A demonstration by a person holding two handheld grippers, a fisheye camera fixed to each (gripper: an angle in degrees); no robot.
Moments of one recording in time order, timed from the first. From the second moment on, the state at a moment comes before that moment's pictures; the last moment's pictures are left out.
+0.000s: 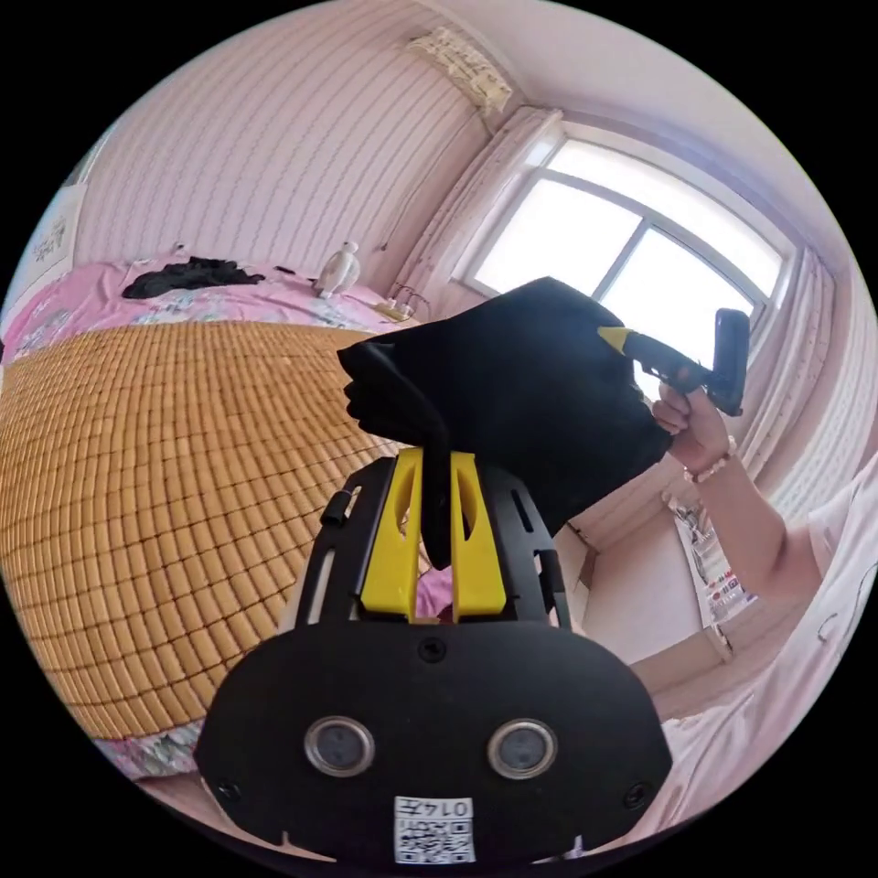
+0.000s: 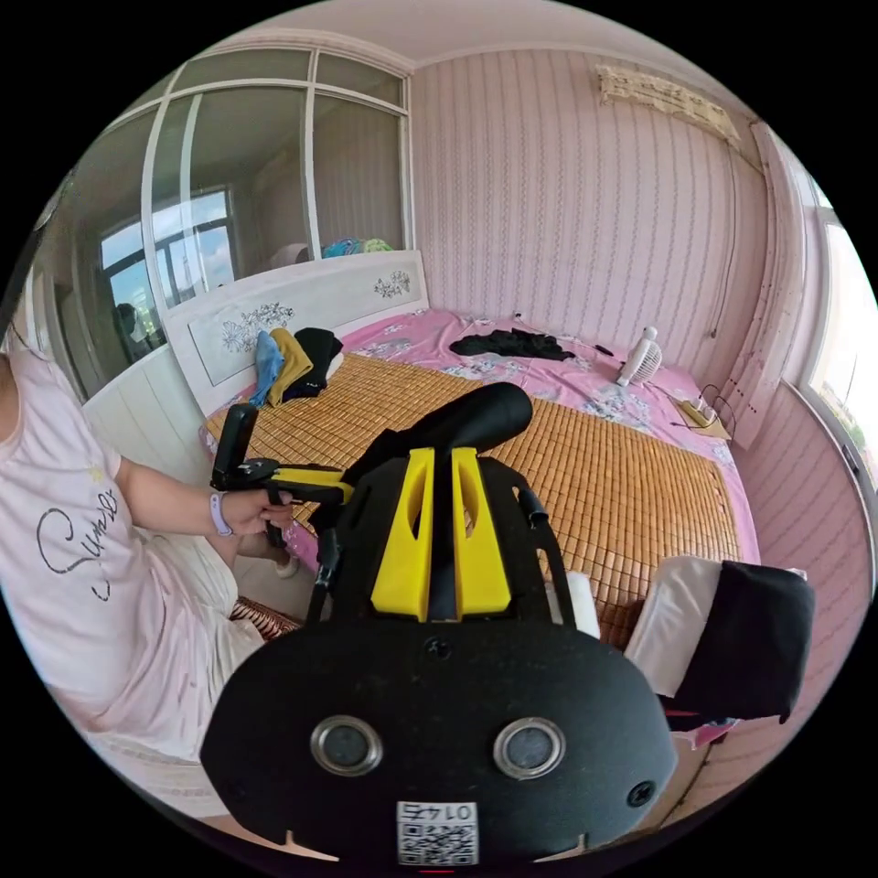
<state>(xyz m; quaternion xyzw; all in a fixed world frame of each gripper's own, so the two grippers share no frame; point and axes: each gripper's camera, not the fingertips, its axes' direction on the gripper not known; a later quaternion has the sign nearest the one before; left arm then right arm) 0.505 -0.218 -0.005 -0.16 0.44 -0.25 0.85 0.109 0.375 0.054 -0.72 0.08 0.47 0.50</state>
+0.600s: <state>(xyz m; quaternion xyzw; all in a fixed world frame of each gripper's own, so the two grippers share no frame) 0.790 -0.456 -0.177 0.14 0.19 0.54 0.81 0.188 0.344 -0.186 -0.83 0.39 0.32 0.23</state>
